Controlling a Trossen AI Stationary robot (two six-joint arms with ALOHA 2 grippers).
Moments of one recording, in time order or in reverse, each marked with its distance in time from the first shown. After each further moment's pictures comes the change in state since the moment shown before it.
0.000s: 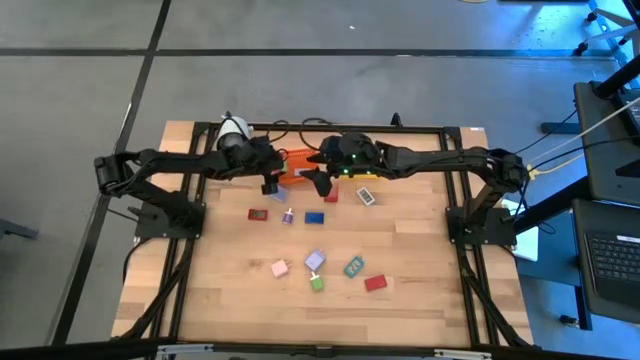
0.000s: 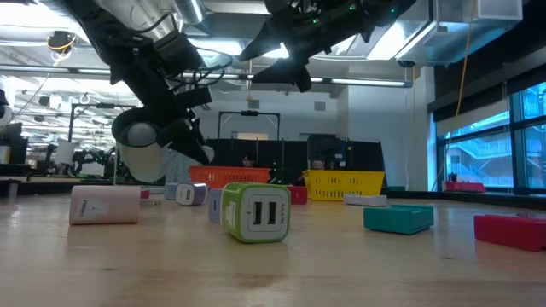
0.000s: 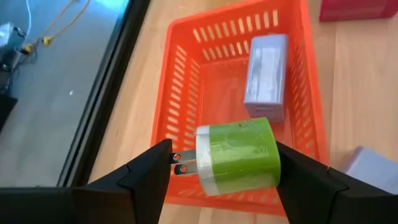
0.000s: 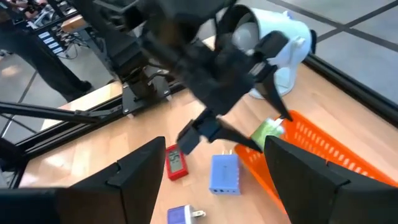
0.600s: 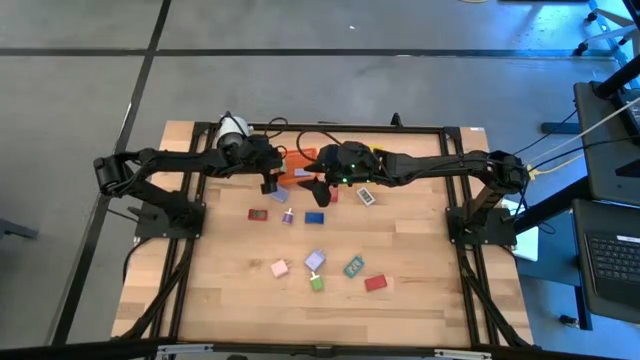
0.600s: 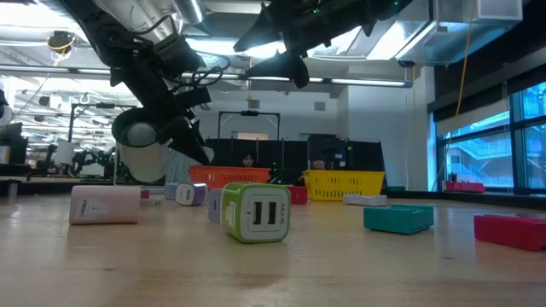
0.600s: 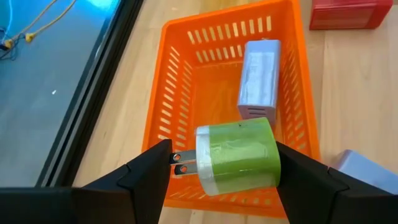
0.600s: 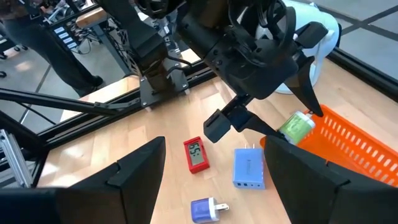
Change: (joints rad) left arm 0.036 0.000 0.000 0.000 0.078 -0.019; right arm 0.060 0.000 0.000 0.002 0.014 0.023
